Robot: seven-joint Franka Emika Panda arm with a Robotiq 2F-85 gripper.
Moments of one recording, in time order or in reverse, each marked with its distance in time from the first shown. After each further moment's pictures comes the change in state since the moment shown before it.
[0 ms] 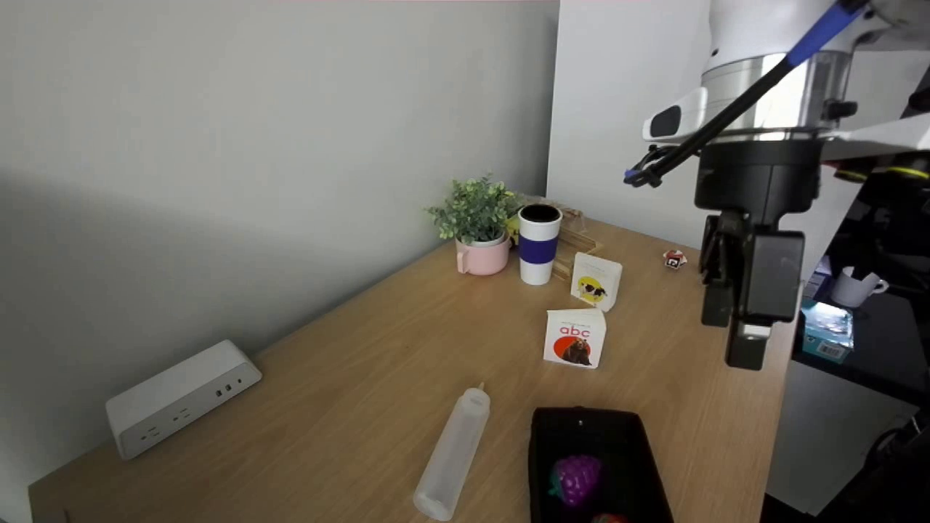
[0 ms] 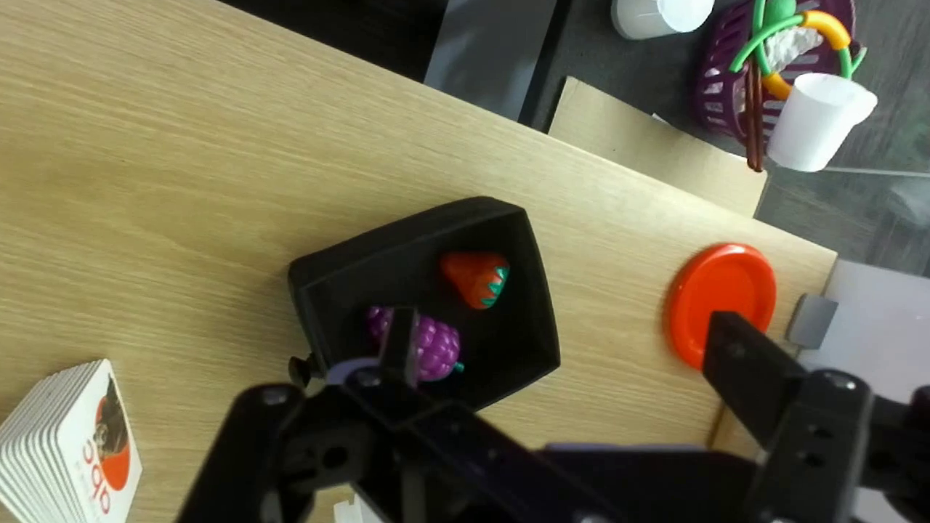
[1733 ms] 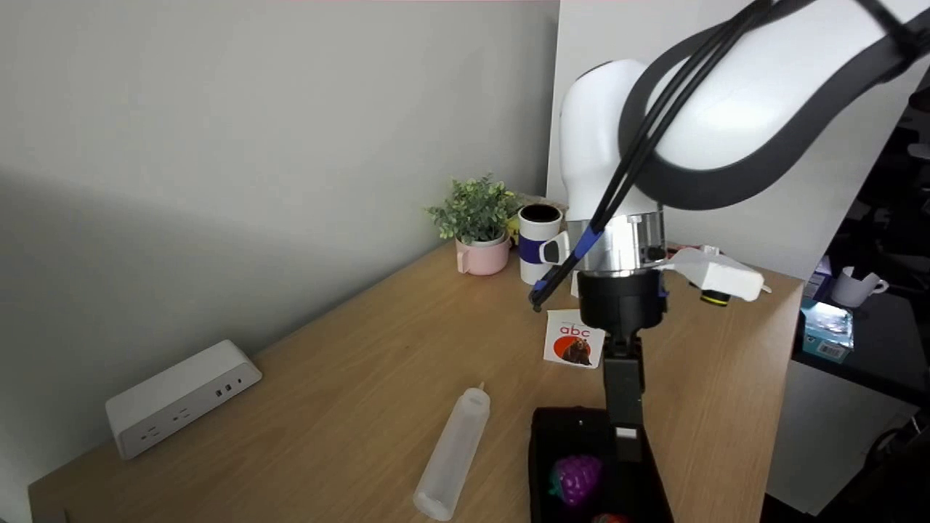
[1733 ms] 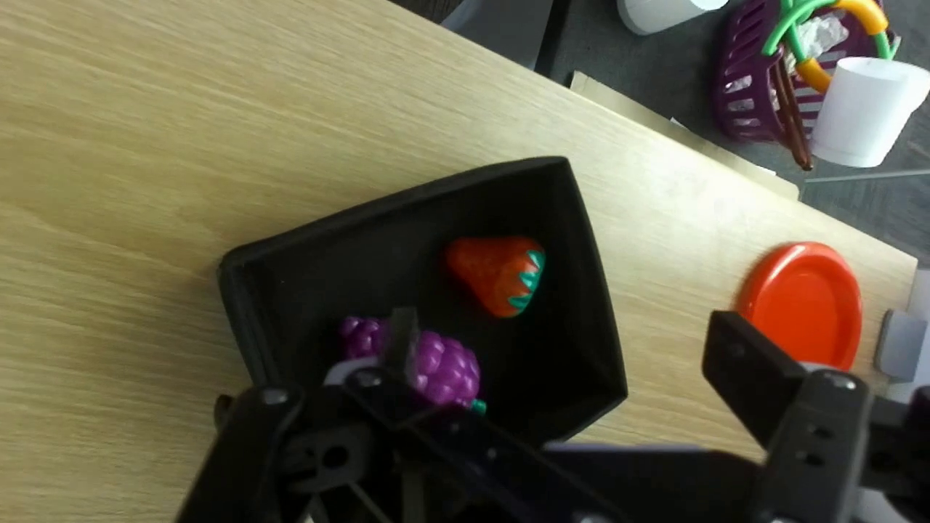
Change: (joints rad) arm -0.031 0.439 0.081 0.309 -0.029 -0.022 0.041
